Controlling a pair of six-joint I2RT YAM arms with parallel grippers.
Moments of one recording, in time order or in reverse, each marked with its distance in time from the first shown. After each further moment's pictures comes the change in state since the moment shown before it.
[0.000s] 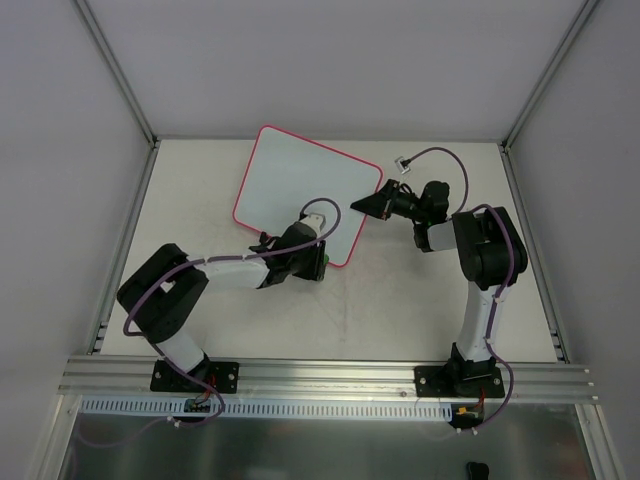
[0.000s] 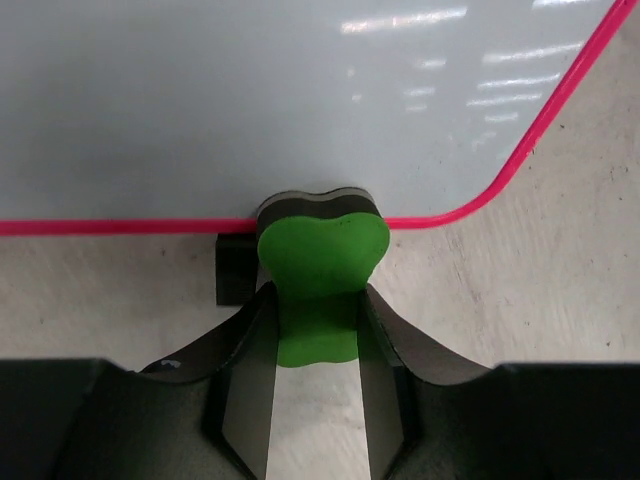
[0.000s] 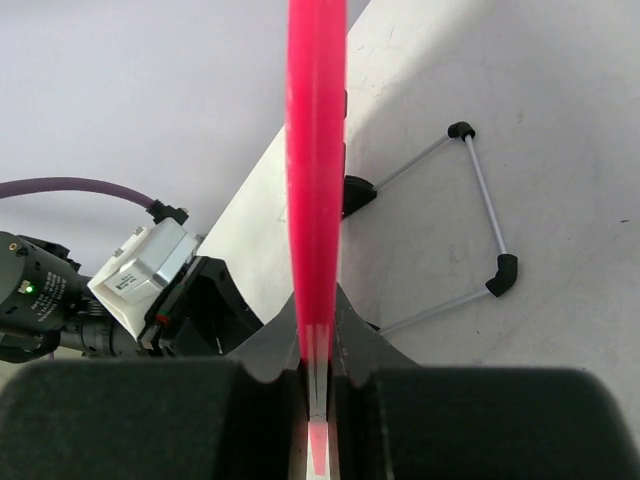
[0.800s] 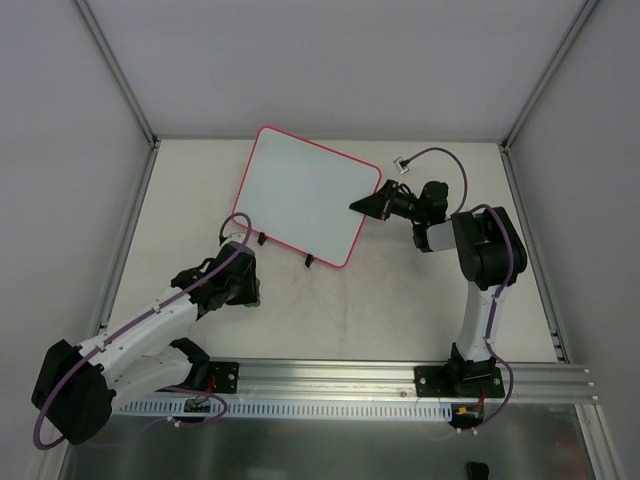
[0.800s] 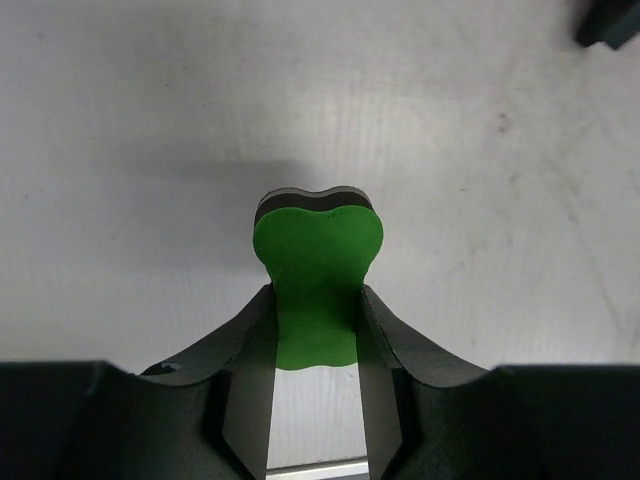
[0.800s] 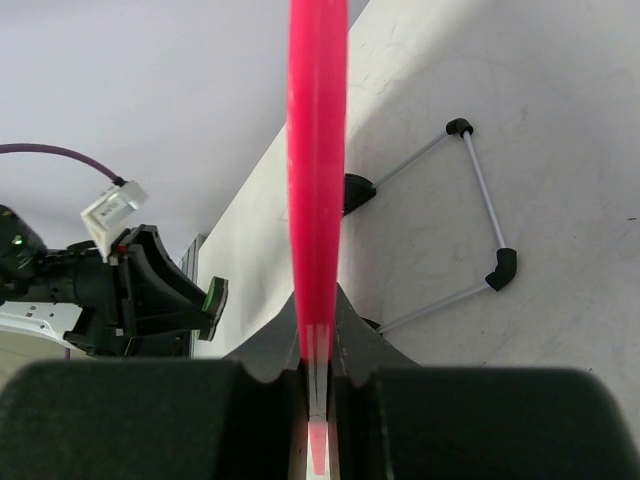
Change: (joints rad) left arm 0.138 -0.710 -0.245 -0.599 -0.126 -0.208; right arm 0.006 0.000 0.000 -0.002 0.003 0.004
